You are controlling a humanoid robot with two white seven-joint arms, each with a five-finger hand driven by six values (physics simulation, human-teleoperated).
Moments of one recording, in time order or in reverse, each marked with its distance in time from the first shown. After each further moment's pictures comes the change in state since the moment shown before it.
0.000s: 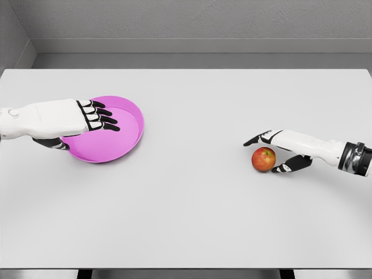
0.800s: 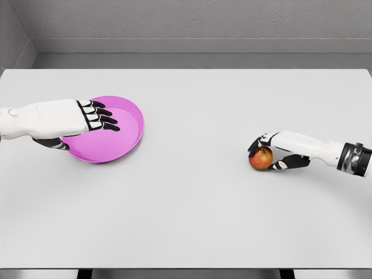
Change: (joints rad) left arm 0.000 0.000 0.000 0.000 0.000 0.000 0.000; right arm -0.002 0.001 0.007 0.000 -0.007 0.001 -0.001
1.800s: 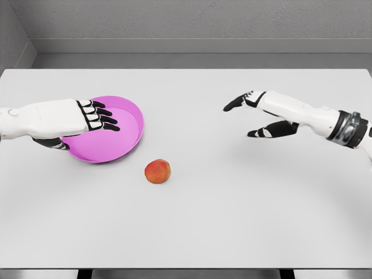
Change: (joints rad) left arm 0.000 0.000 0.000 0.000 0.000 0.000 0.000; right arm -0.106 0.076 -0.075 -0.106 -0.114 -0.001 0.001
